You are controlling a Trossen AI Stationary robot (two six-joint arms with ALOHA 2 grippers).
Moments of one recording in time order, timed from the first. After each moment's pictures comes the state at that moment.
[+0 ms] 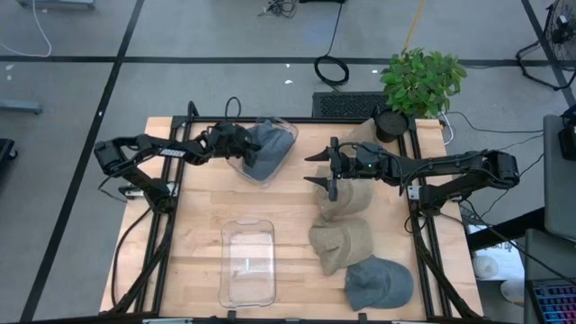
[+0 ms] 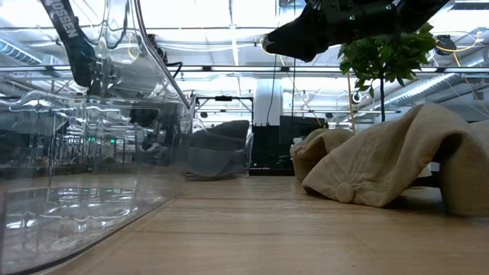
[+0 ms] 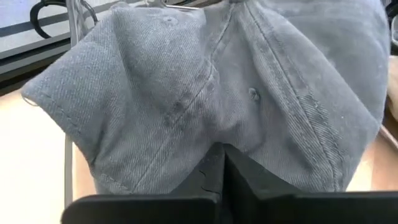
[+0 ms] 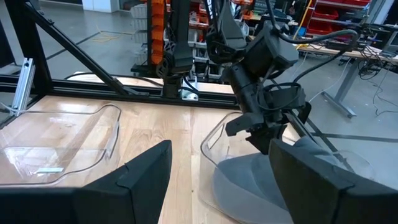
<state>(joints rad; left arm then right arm) 0.65 1.55 0.52 0.37 0.21 -0.29 -0.14 1.27 0.72 0.40 -0.08 -0.12</state>
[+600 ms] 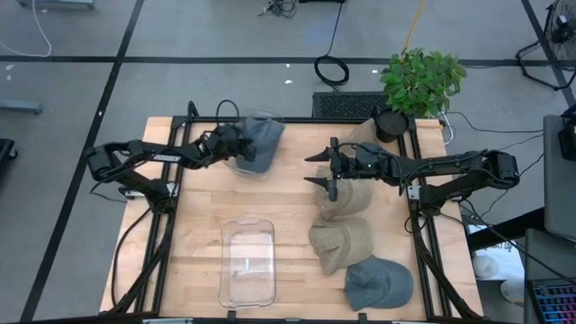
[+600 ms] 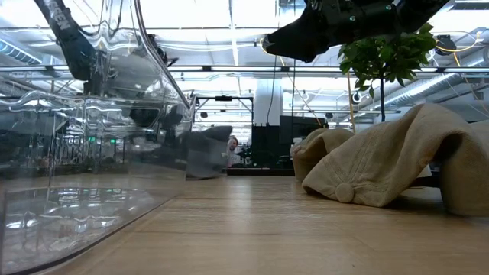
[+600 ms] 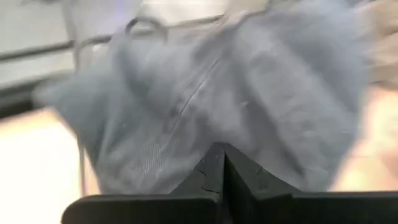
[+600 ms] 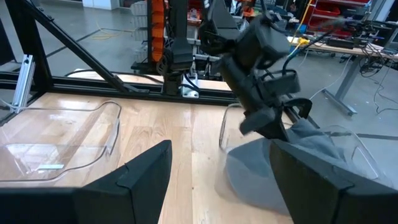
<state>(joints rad) 0.56 1.43 0.51 0.35 -0.19 -0.42 -0.14 1.27 0.72 0.39 -0.08 -0.12</state>
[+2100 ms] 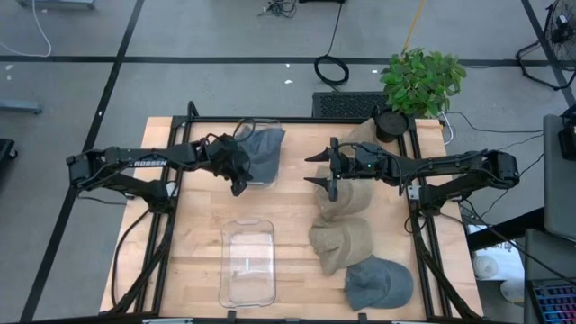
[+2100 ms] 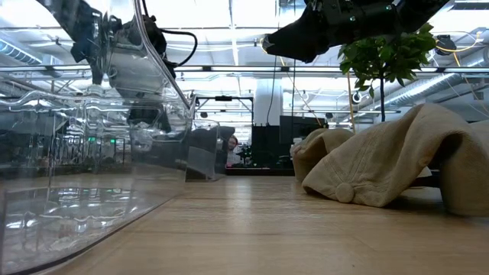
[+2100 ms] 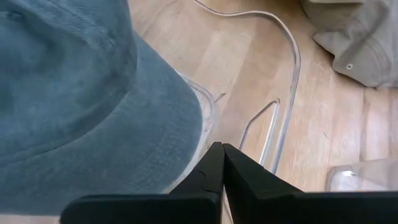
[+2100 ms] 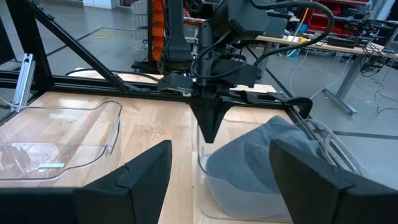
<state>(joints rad) 0.38 1.24 0.65 -0.30 0.26 -0.19 -0.14 1.27 0.72 0.39 -0.08 -0.12</state>
